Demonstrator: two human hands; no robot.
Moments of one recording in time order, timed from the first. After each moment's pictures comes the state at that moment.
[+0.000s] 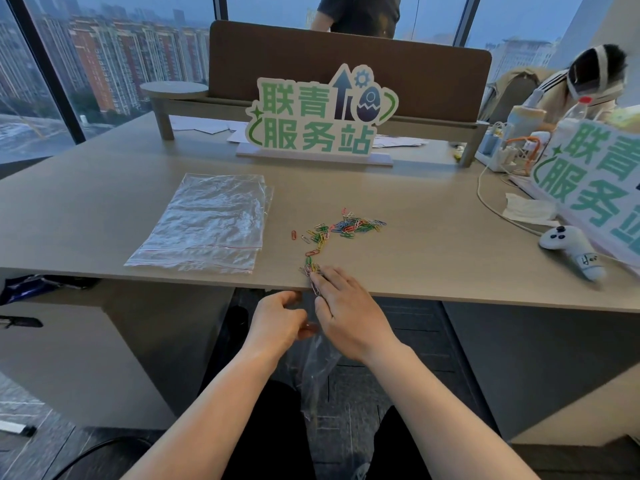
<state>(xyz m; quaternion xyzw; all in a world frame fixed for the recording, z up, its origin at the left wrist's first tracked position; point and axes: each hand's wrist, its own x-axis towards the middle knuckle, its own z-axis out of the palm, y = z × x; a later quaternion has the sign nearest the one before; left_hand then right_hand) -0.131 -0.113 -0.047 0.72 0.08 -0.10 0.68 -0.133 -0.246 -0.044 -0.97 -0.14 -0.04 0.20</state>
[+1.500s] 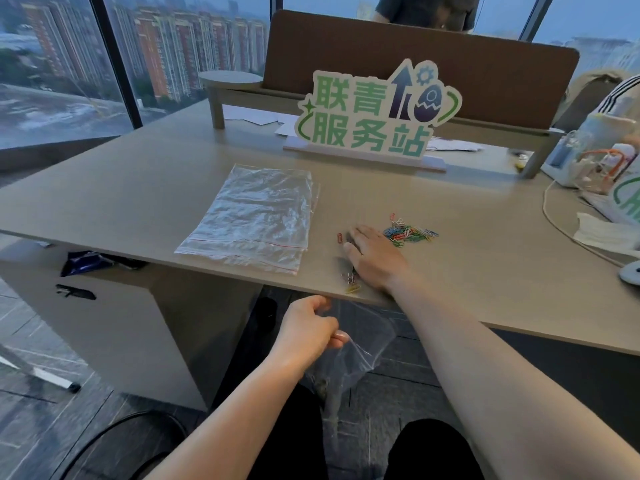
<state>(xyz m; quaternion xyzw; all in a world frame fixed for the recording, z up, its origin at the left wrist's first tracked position) -0.117 -0.092 -0.060 0.73 0.12 -0.12 0.67 0.000 -0.237 -0.035 -0.98 -0.11 0.02 0.16</state>
